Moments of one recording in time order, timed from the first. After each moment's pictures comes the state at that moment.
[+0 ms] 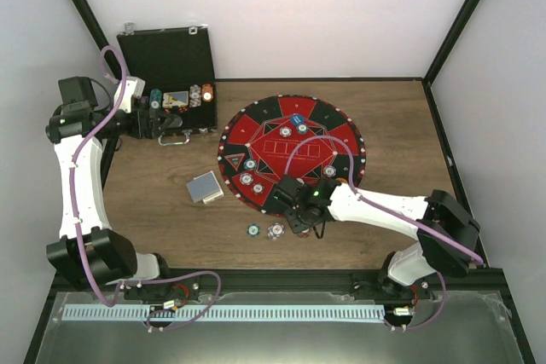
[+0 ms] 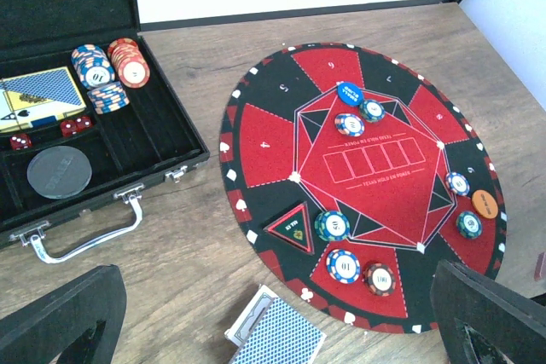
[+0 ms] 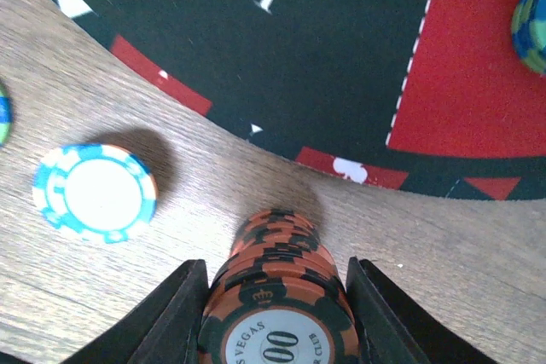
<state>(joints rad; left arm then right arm) 0.31 1.36 1.50 -1.04 0.77 0.35 1.03 1.47 0.94 -0.81 0.15 0.57</state>
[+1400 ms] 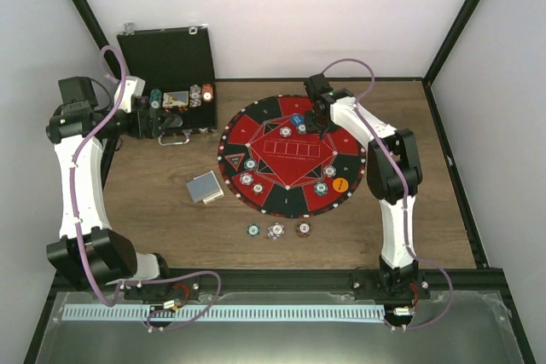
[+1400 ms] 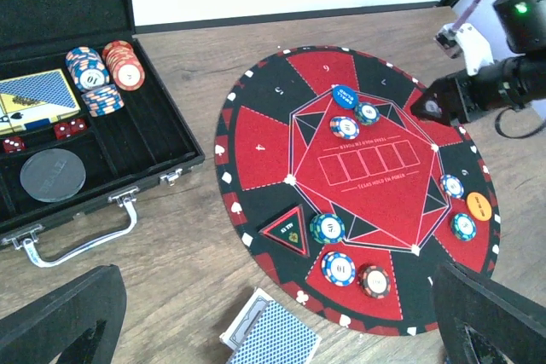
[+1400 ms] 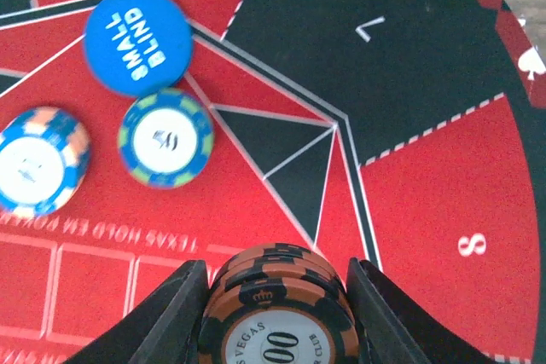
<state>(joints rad) 0.31 1.36 1.50 -1.03 0.78 0.34 0.40 2.09 1.76 -0.82 0.17 0.29</state>
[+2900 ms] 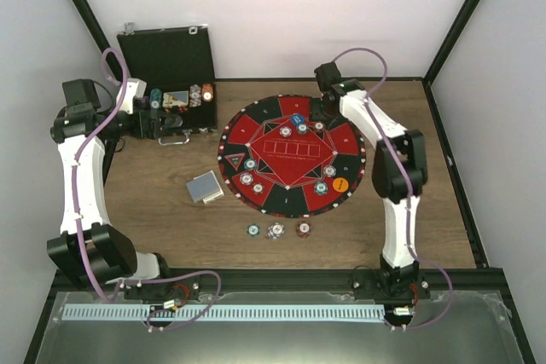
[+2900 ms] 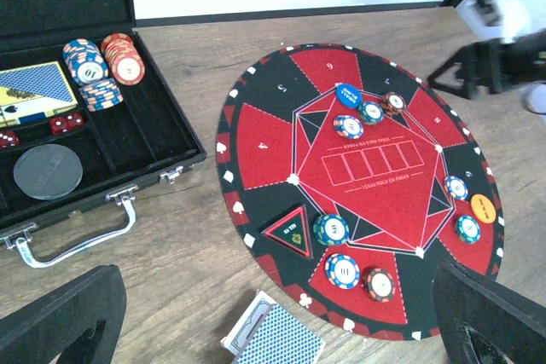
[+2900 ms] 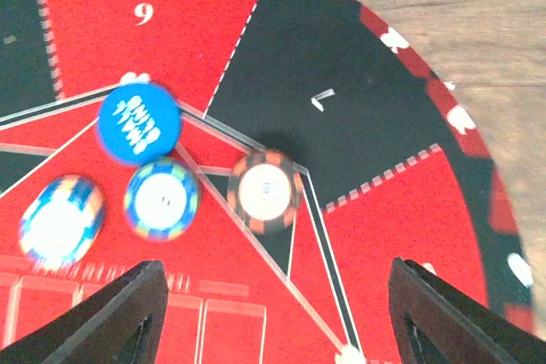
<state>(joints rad) 0.31 1.36 1.44 -0.97 0.79 0.33 0.34 2.18 1.92 -0.84 0.14 0.29</state>
